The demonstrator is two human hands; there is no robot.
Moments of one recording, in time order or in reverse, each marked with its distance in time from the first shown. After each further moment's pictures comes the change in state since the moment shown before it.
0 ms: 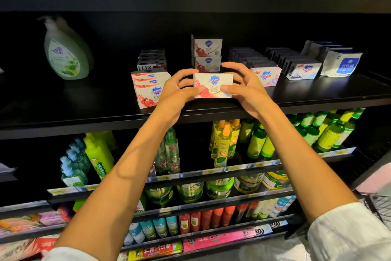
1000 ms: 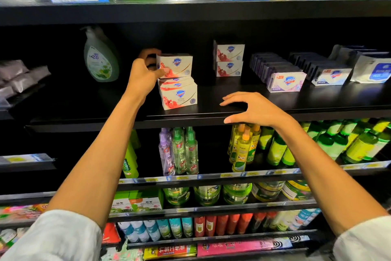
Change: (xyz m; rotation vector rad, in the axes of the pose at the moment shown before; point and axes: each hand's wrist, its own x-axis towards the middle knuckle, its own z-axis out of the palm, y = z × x) left_hand 0.023 0.046 -0.122 0.352 0.330 0.211; right_hand 0.001 0.013 0.011 -0.891 -0.324 -0.108
